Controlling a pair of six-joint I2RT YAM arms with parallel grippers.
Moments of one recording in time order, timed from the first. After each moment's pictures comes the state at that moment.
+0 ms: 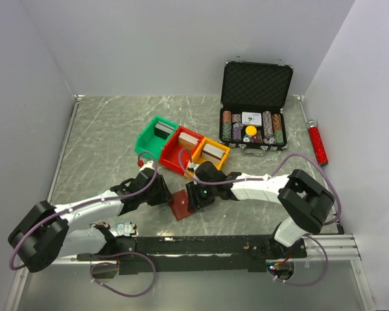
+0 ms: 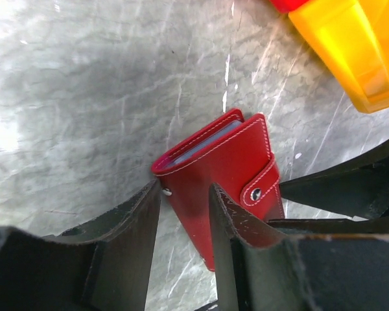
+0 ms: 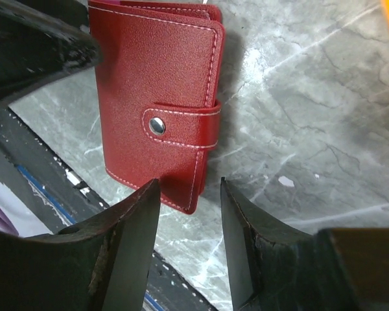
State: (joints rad) left arm -0.75 1.17 0.44 -0.11 -0.04 -0.93; right arm 0.91 1.57 0.76 -0.16 -0.28 0.54
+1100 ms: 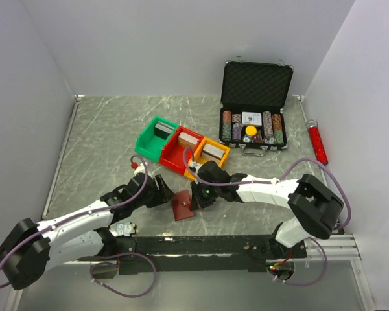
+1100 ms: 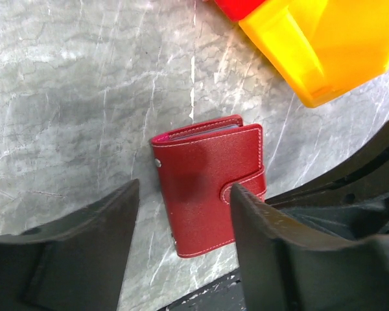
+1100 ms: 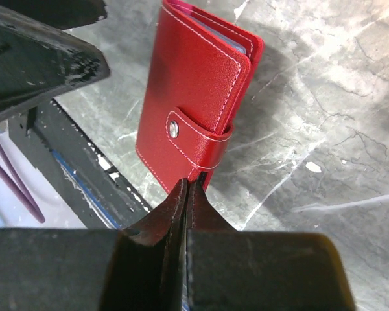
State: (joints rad) left arm -0.78 0.99 0.37 -0.09 -0.08 -0.99; right arm 0.91 1.49 0.73 -0.14 -0.33 0.57
